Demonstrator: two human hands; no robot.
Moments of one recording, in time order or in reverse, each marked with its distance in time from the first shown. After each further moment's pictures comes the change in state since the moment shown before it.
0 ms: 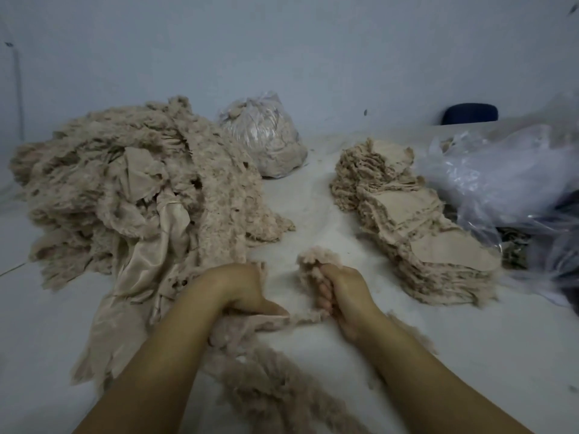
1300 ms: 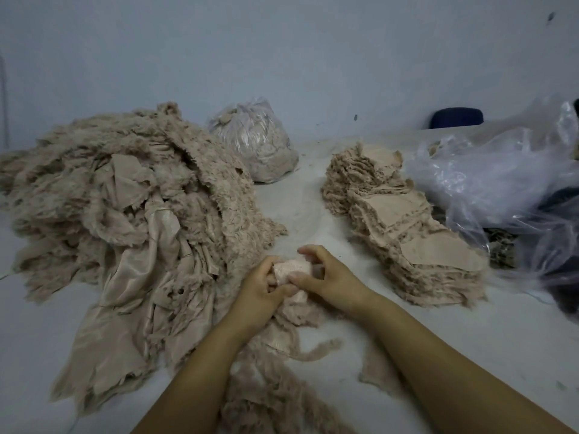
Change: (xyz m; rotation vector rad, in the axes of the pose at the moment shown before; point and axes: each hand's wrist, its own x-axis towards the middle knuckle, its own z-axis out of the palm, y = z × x) left_hand 0.028 0.028 0.062 -1.325 0.429 0.434; right_hand 0.030 -0.010 -0.021 -0.681 -0.245 -0.290
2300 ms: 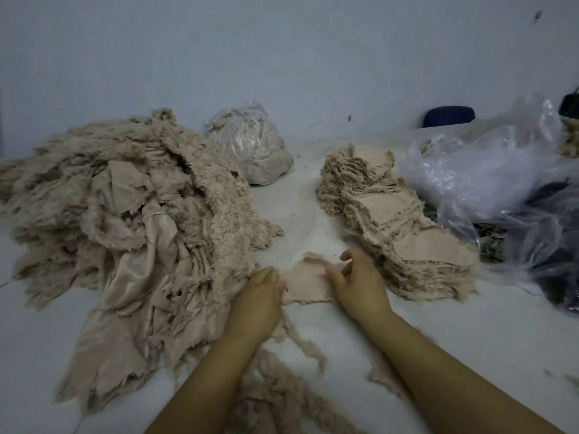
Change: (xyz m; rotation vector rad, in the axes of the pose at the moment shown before) left_hand -0.002 -0.013 0.005 0.952 0.111 0.202; right_hand -0.026 0.013 -0.012 -0.358 0.487 0.129
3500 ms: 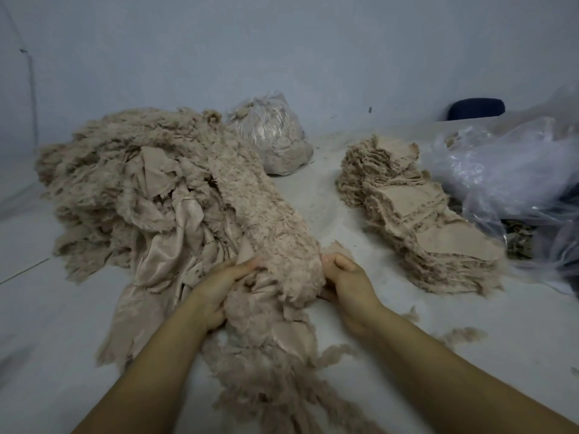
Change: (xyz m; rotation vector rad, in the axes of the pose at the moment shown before) left_hand -0.015 -0.028 -0.079 -1.406 -0.175 -0.812; right_hand -0.035 -0.054 0.021 1.033 -0.324 0.356
